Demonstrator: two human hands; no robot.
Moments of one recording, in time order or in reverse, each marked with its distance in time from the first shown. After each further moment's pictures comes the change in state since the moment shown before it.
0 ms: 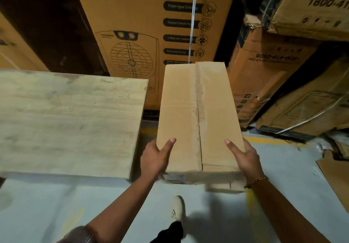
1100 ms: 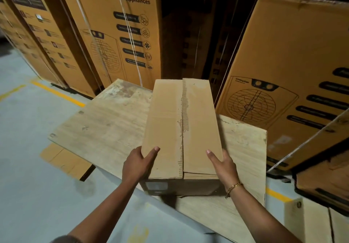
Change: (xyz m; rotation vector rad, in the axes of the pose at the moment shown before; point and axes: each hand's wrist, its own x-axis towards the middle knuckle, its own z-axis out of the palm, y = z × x) left_hand 0.145 -0.212 -0.519 0.163 0.426 -0.174; right_hand -0.110 -0.253 0.547 -0.103 -0.437 -0.101
